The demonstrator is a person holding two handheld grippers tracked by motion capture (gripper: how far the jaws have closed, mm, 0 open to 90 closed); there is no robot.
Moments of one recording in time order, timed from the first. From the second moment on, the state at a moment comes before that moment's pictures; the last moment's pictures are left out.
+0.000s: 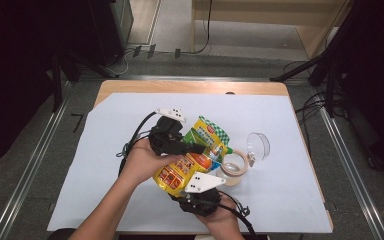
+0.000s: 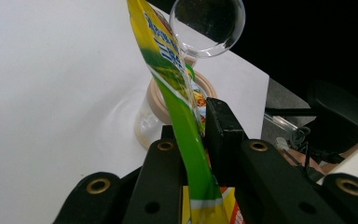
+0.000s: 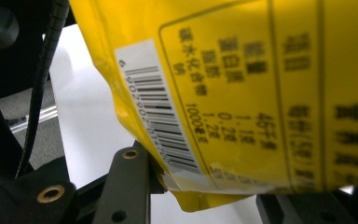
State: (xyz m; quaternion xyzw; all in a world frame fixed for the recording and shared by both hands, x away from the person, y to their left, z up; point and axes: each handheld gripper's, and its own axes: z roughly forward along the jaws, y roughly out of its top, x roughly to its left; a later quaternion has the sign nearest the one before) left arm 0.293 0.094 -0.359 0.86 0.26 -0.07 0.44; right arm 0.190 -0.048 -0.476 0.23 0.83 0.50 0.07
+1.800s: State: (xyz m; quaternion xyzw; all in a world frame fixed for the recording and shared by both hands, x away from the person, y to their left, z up) left arm 0.304 0.062 -0.359 0.87 0.28 -0.13 0.39; right arm 0.181 -0.054 -0.466 0.25 0.81 0.53 0.06
